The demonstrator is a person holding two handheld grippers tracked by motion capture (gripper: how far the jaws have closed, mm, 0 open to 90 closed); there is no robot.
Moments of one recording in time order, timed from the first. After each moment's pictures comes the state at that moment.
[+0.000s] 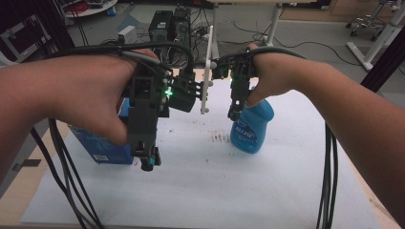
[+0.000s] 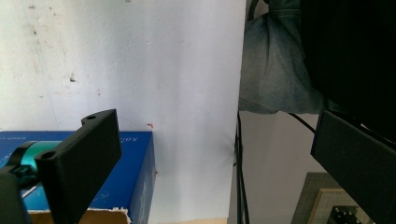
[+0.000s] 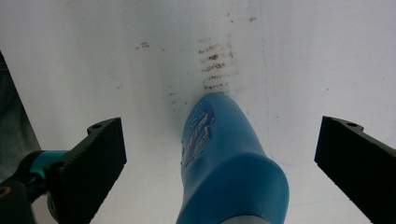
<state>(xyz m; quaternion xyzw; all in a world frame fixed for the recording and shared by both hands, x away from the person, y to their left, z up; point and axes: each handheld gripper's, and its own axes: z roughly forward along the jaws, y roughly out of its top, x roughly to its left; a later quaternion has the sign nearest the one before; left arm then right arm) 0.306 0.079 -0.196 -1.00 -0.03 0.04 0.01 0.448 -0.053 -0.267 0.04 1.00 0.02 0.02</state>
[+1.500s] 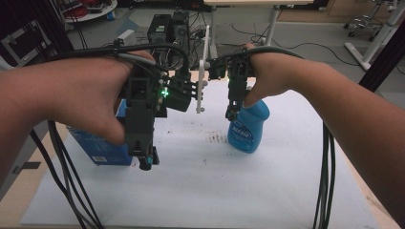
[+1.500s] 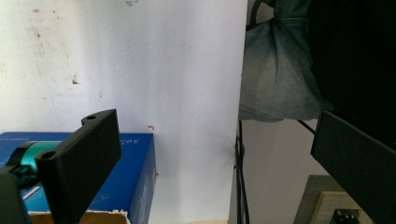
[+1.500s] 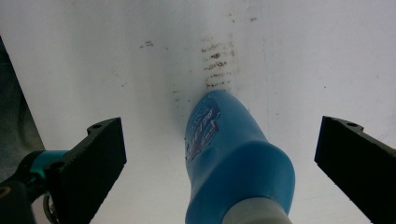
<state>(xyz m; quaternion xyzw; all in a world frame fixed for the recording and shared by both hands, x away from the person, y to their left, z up) 0.303 0.076 -0.197 -1.00 -0.03 0.03 0.00 0.438 -0.057 -0.260 0.04 1.00 0.03 0.03</state>
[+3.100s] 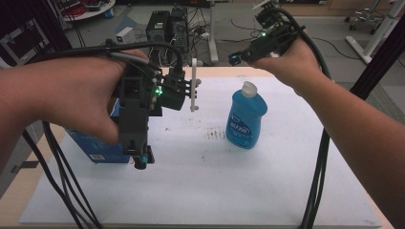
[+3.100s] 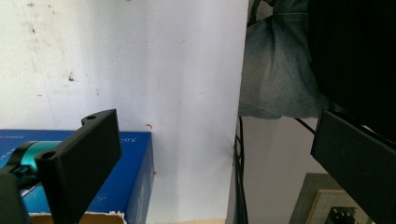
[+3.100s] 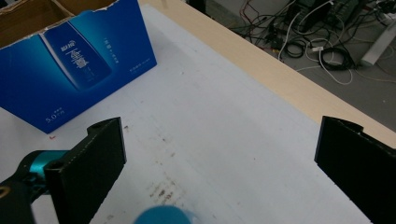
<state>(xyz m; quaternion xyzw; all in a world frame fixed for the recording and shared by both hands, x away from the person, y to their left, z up) 0.304 0.071 -0.200 -1.00 -0.03 0.04 0.01 0.470 -0.160 -0.240 0.32 0.85 0.40 0.11</state>
